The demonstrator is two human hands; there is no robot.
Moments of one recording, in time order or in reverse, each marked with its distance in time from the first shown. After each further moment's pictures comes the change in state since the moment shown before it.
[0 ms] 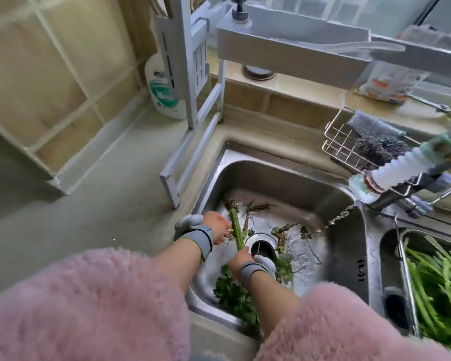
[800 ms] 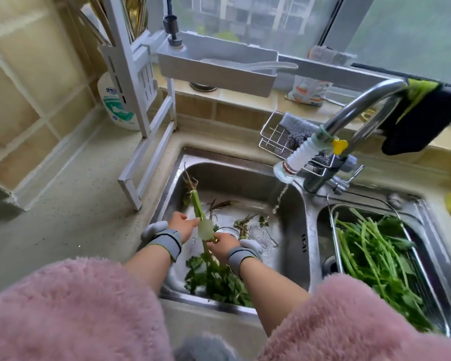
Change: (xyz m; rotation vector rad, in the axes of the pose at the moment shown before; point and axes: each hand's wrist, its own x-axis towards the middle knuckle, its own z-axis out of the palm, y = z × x) left_hand -0.032 0.004 0.012 0.088 0.098 0.019; right_hand -0.072 0.026 -0.070 0.155 -0.009 -0.283
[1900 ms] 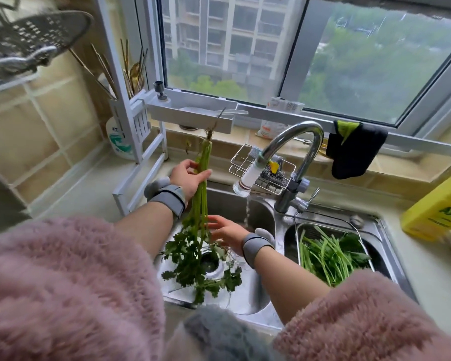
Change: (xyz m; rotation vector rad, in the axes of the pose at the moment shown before) left_hand -0.109 0.130 -0.003 -0.273 0.225 0.598; right_hand -0.091 0.000 -0.097 0.478 -0.128 -0.299
